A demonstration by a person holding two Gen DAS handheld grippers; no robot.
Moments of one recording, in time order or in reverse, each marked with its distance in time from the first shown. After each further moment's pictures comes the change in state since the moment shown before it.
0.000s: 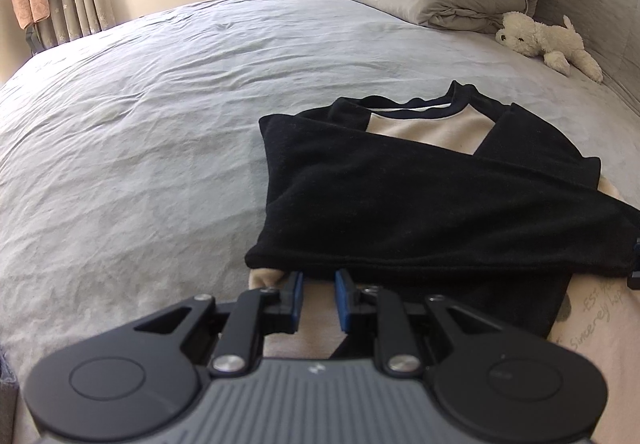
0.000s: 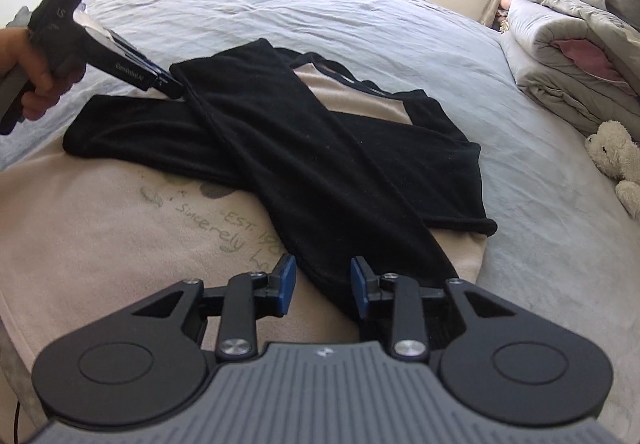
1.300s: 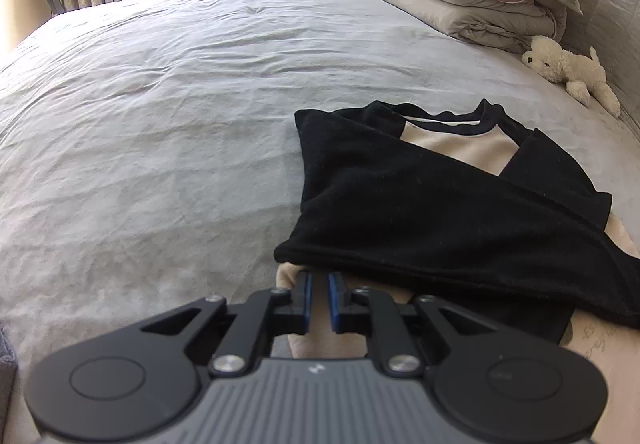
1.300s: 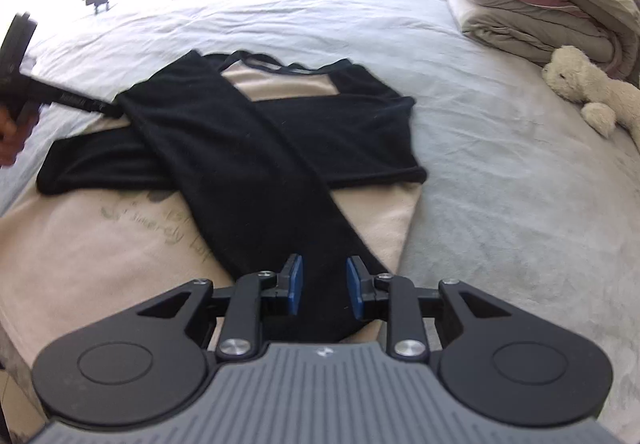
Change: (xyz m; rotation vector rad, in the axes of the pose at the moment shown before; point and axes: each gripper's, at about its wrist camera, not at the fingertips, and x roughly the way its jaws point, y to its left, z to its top) left arm 0.000 0.023 0.004 -0.113 0.027 -0.003; right arm -0.020 -0.035 -0.014 0.147 0.045 0.106
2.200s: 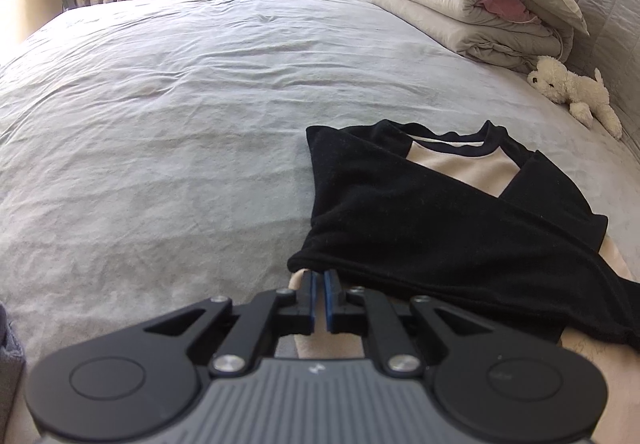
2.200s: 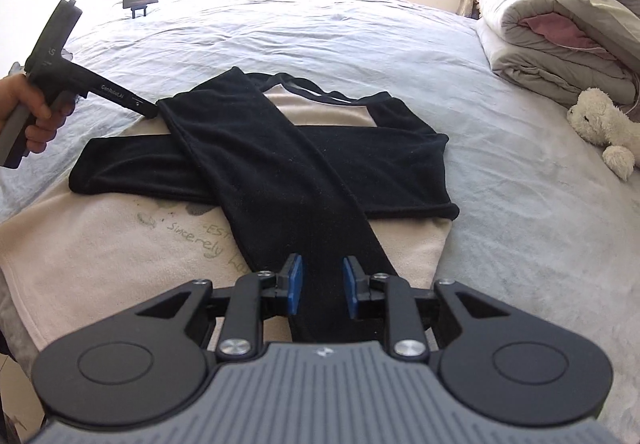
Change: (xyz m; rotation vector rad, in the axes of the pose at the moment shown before) left arm -0.011 0.008 0.005 -0.050 -0.037 0.009; right arm -0.013 0.003 0.006 -0.002 -0.126 -0.029
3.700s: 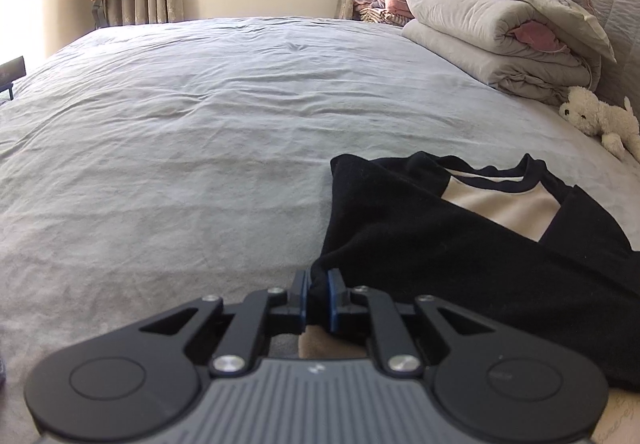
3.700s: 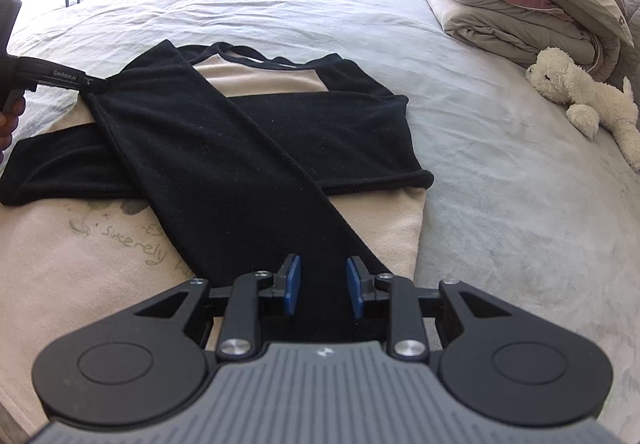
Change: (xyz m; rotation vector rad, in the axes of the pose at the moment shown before) left arm 0.029 -0.001 0.002 -0.046 -0.111 0.080; right arm 0.035 0.001 0.002 0.090 0.083 -0.165
